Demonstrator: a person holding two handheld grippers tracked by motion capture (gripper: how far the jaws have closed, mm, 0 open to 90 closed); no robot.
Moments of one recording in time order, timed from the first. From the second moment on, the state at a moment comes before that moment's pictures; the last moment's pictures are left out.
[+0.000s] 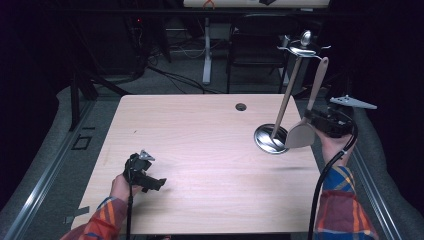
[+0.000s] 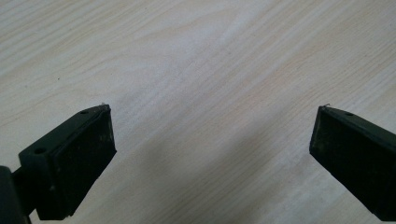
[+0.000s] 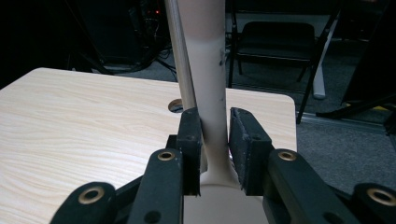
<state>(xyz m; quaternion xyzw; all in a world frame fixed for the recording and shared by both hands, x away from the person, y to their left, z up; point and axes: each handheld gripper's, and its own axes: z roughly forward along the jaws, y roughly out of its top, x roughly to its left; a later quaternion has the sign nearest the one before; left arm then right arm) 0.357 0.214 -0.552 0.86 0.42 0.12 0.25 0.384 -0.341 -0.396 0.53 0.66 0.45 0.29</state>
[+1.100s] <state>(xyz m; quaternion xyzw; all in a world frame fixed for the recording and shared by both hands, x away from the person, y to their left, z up) 0.357 0.214 -0.552 0.86 0.42 0.12 0.26 0.381 -0.336 -0.388 0.51 0.67 0.45 0.30</state>
